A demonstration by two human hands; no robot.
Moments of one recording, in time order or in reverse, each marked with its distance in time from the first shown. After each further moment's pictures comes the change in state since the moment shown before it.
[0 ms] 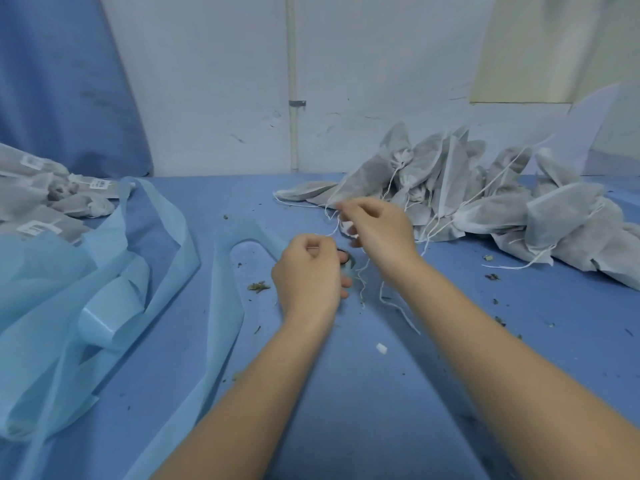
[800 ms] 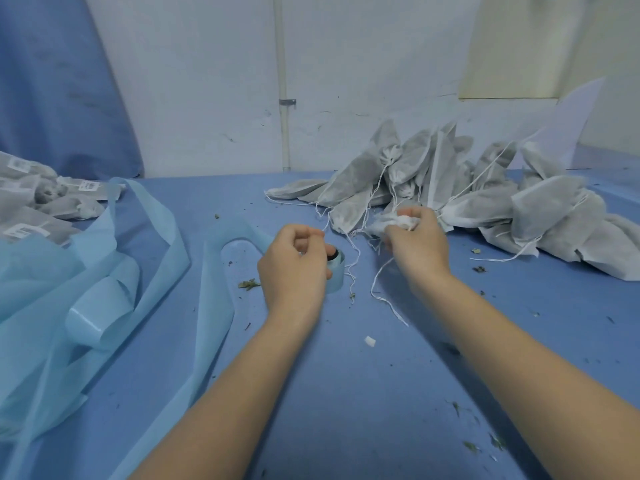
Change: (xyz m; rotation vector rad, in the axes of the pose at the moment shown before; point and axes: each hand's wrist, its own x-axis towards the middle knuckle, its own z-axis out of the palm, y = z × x) left_hand -0.001 -0.002 -0.004 0.081 0.011 0.137; right_hand 0.007 0.042 -0.043 -0.107 0.300 0.088
